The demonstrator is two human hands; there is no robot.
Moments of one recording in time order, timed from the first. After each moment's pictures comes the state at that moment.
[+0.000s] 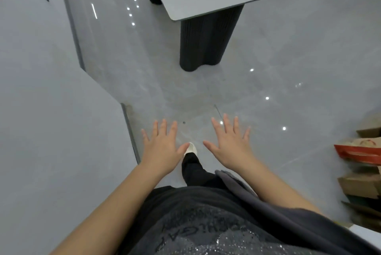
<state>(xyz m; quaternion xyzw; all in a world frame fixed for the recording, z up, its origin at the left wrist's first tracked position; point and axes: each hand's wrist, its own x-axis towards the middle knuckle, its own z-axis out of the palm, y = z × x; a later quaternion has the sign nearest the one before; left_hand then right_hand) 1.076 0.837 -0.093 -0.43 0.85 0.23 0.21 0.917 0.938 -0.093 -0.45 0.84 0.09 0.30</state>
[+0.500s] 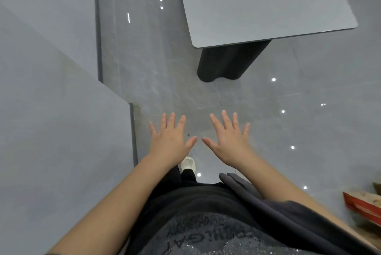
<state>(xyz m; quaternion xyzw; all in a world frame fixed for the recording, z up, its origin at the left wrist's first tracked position) 0.966 0.705 -0.088 -0.50 0.80 0.28 0.21 0.809 0.774 -0.091 -0.53 0.77 0.12 0.32</state>
